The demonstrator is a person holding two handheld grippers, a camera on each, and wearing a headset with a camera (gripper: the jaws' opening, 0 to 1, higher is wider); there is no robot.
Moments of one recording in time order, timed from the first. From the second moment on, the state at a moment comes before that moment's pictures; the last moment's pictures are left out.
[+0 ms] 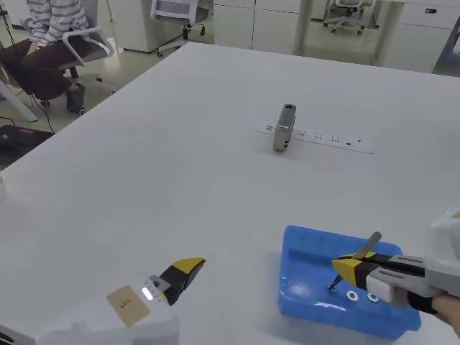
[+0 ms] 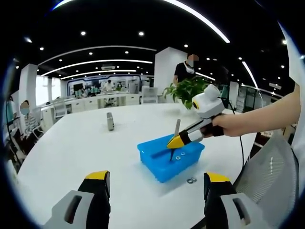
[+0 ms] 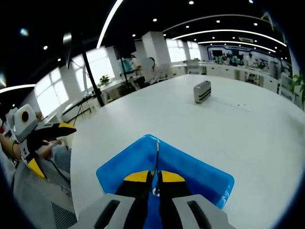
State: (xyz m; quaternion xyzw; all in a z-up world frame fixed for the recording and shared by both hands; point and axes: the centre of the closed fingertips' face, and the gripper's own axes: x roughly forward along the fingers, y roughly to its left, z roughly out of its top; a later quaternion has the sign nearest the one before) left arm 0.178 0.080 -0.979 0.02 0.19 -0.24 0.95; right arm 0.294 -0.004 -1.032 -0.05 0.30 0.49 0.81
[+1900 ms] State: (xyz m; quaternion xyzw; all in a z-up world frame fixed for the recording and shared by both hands) left arm 0.176 0.079 -0.984 0.03 0.20 -0.25 0.95; right arm 0.212 -0.017 -1.010 0.02 0.31 0.53 0.78
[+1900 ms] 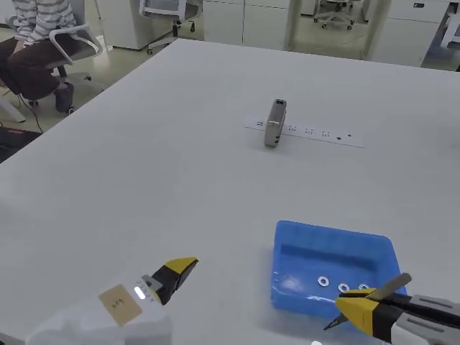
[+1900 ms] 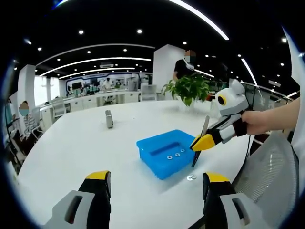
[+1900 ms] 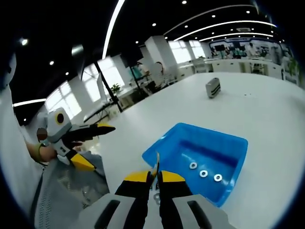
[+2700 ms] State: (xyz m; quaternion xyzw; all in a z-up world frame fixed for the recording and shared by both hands) left arm 0.176 0.081 -0.987 0.04 0.20 -0.25 0.95; right arm 0.201 -0.018 -1.037 -0.04 0.34 0.54 0.77
